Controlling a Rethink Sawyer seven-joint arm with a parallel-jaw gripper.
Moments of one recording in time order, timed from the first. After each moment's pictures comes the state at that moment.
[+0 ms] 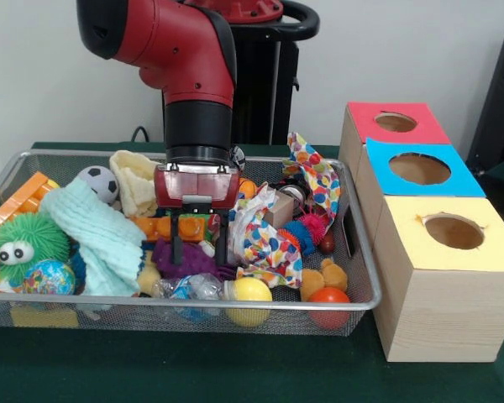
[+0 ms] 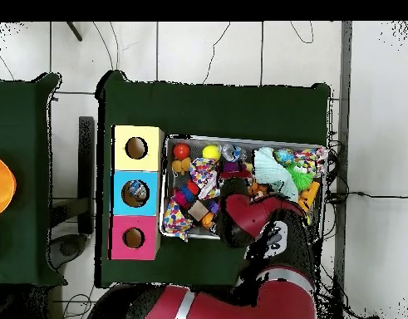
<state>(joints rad) -0.19 -0.37 -0.24 1.54 -0.80 -0.44 2.31</state>
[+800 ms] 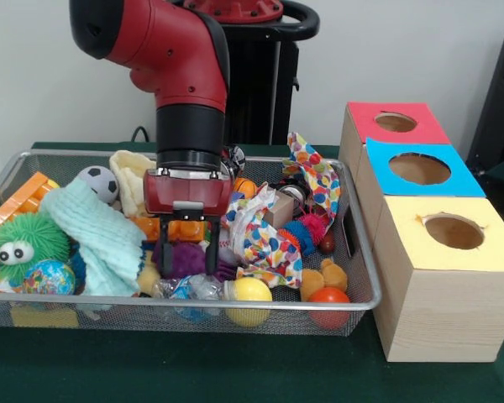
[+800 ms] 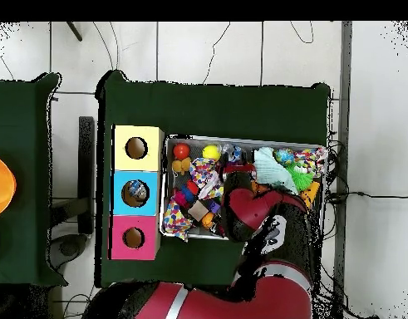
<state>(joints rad) -0.18 -0.35 -0.26 1.48 -0.82 -0.44 2.31</state>
